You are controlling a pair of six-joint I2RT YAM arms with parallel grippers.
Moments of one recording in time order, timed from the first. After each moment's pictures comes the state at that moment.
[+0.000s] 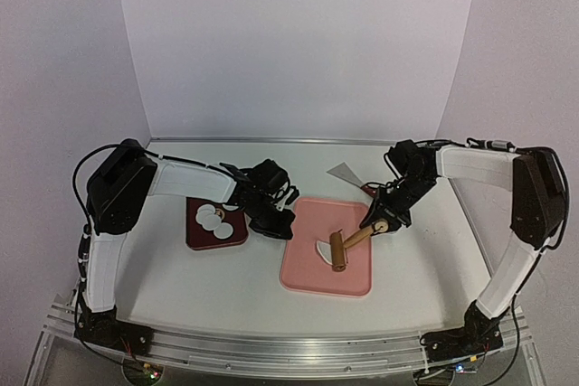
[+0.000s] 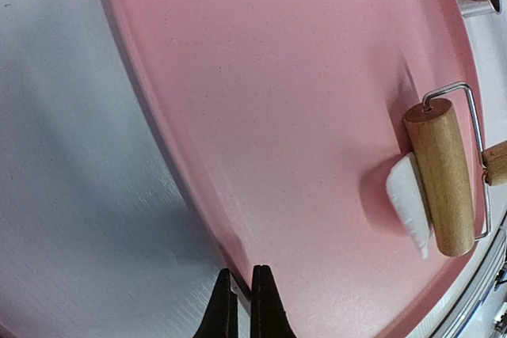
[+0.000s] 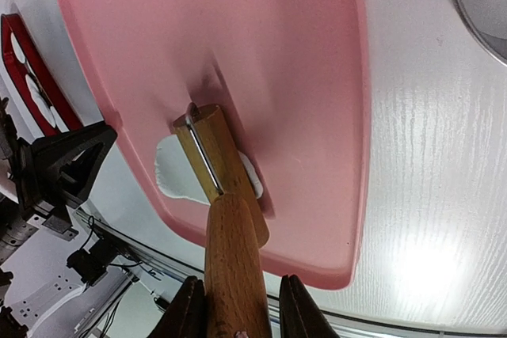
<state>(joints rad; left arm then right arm) -0.86 2.13 1.48 -0.42 0.26 -0.41 0.39 1.75 1.21 -0.87 -0.54 0.73</state>
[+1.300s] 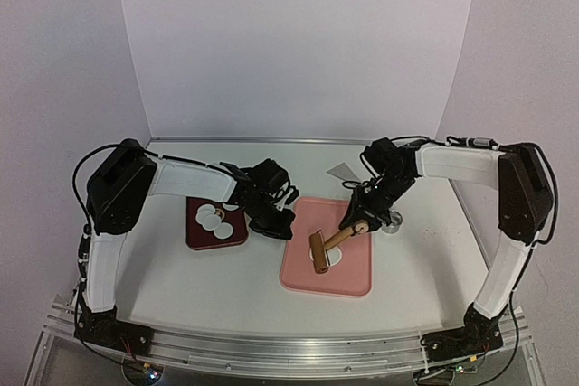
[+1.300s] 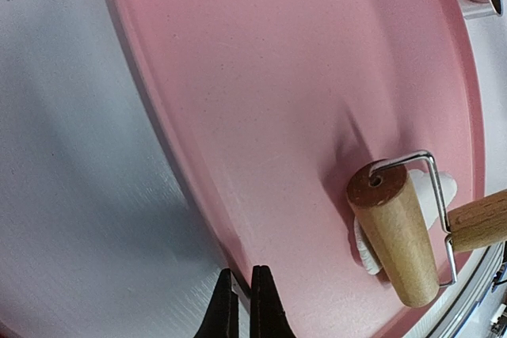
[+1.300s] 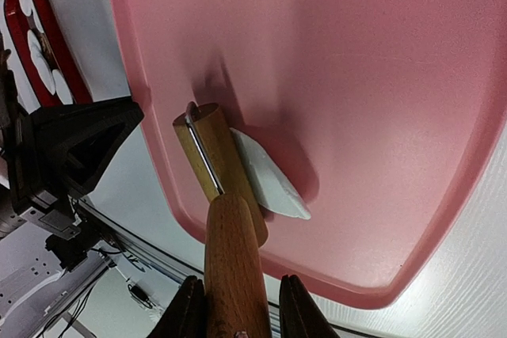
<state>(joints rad) -0.86 2.13 1.49 -0.44 0.26 -0.42 0.52 1.84 1.31 -0.85 -0.53 0.71</state>
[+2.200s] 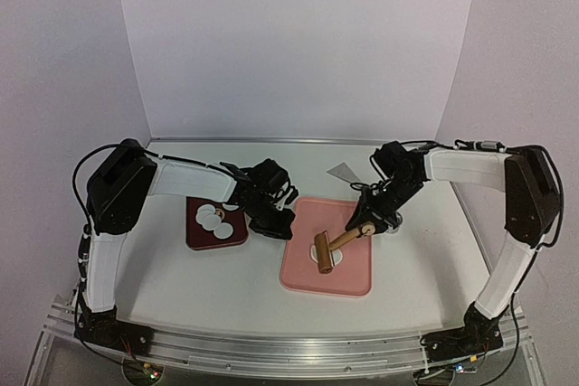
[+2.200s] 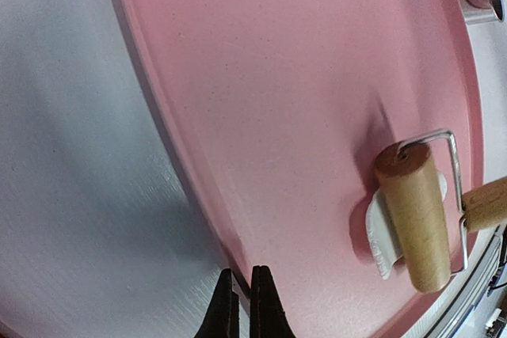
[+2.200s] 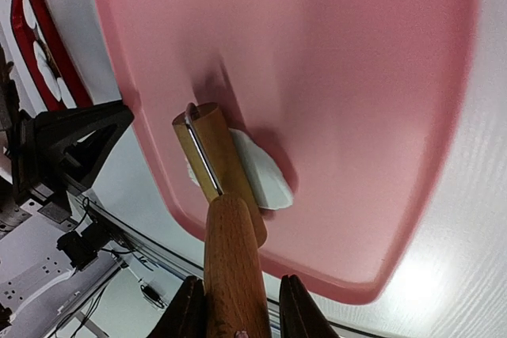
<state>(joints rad) -0.86 2.13 1.49 -0.44 0.26 -0.44 0.48 1.80 1.24 -0.80 -0.56 0.71</state>
